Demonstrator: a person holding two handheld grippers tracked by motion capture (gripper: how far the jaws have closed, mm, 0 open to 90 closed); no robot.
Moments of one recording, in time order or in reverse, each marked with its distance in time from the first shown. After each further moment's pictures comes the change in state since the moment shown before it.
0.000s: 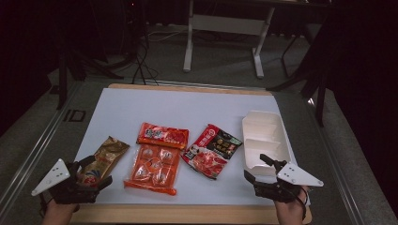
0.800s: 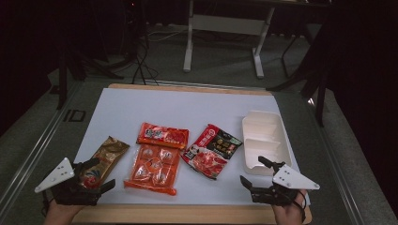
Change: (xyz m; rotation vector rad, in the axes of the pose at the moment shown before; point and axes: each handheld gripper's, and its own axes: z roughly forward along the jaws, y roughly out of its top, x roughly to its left) left arm -0.010 0.016 0.000 0.067 -0.067 -0.025; right arm 0.012 0.007 -0.003 0.012 0.008 -0.056
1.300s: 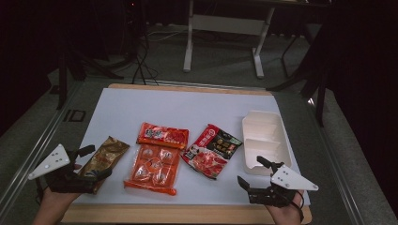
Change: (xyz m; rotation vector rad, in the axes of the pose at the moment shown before) left arm 0.010 0.040 -0.001 0.001 0.058 0.055; right arm 0.009 0.005 0.002 -0.014 0.010 0.024
